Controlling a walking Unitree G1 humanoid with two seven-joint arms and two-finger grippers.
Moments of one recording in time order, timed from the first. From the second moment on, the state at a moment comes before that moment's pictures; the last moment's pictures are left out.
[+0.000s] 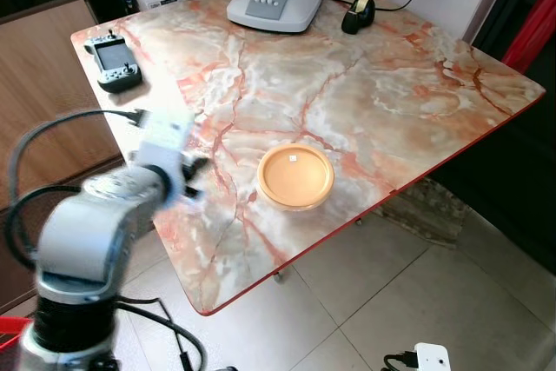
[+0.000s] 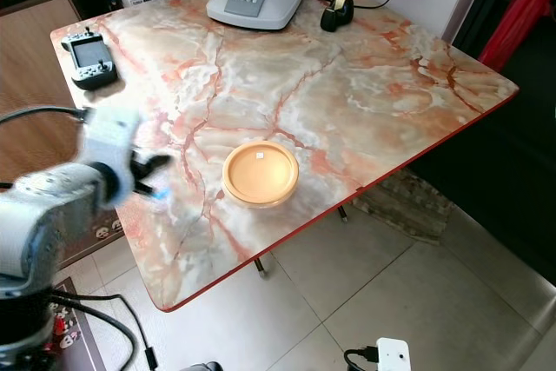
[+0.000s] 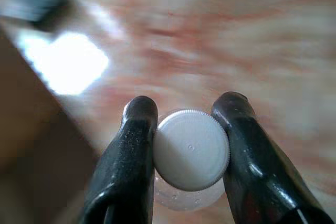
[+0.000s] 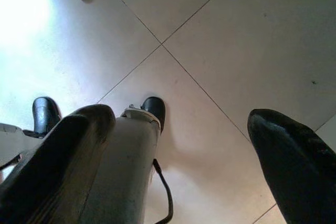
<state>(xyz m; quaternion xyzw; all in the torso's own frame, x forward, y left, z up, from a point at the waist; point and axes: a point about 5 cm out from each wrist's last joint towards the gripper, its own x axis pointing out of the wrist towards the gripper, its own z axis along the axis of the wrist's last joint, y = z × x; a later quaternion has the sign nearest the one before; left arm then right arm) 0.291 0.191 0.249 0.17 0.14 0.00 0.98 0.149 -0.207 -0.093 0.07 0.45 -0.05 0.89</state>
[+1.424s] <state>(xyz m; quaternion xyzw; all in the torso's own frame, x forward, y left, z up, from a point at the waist) 0.176 0.231 -0.075 0.07 0.42 0.05 0.90 0.115 -0.198 -0.106 0.09 0.48 -0.10 0.87</state>
